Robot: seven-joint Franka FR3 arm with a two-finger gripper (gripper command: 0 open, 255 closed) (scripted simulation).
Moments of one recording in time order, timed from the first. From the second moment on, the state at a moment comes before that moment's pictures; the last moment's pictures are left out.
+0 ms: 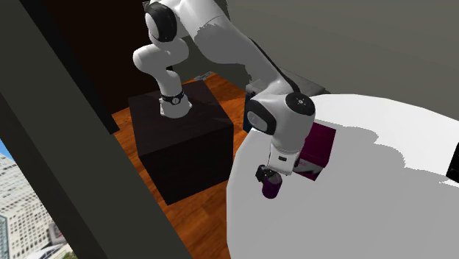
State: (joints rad) arm 0.22 0.61 0.09 -1.59 -0.07 2.20 0.38
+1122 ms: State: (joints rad) arm 0.22 0.66 0.09 -1.59 -0.07 2.25 0.38
